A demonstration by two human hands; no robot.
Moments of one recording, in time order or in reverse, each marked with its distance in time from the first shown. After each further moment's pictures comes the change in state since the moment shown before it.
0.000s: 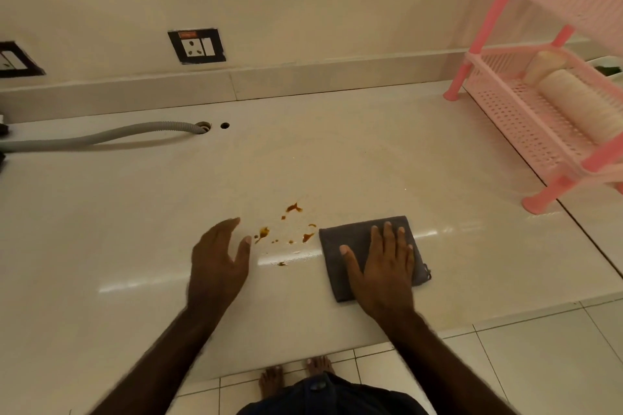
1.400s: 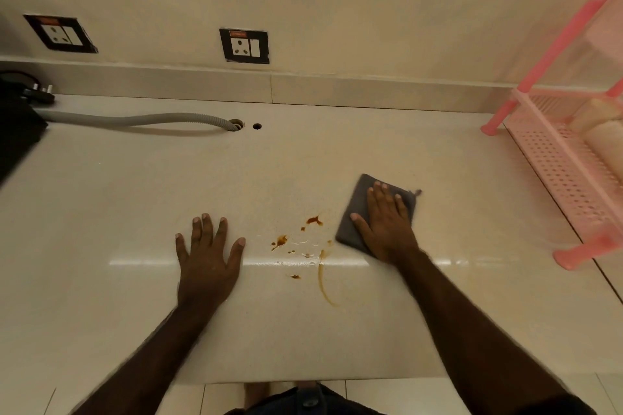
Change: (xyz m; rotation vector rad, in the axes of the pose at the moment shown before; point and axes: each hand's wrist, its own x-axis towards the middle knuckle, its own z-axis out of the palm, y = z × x) left_hand 0.010 -0.064 0.007 0.320 -0.165 -0.192; right_hand 0.168 -0.013 -0.001 -0.270 -0.189 -0.419
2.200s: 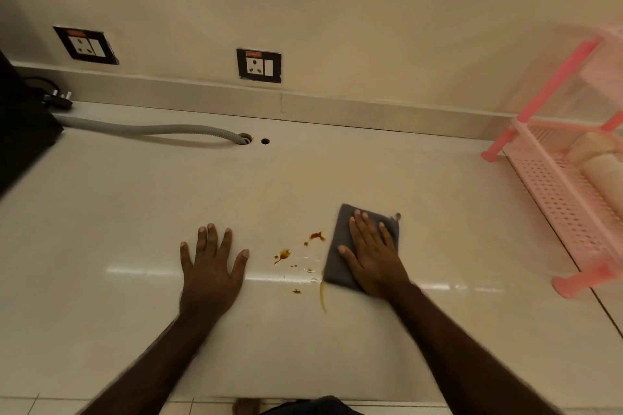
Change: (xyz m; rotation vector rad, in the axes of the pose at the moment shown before) left_hand 0.001 -0.001 0.001 -0.018 0.013 0.008; right_hand -0.025 -0.028 0.007 0.006 -0.031 -0.147
